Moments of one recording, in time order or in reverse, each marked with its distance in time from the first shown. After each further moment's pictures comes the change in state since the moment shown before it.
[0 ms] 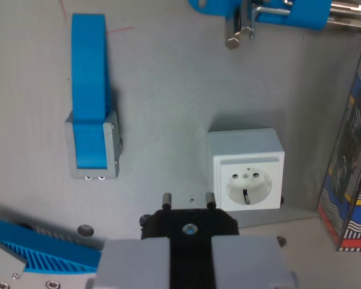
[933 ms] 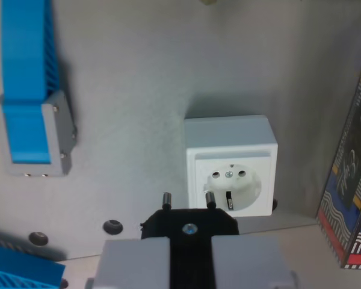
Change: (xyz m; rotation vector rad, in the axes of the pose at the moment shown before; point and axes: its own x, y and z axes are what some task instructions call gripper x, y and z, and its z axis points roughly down) arm -0.038 0.024 0.059 0.002 -0.008 -0.009
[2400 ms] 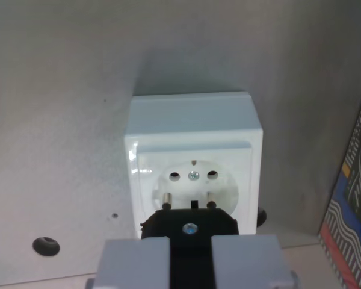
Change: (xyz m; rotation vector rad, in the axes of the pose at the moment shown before) arm -0.040 0.025 0.067 -0.003 0.004 -0.010
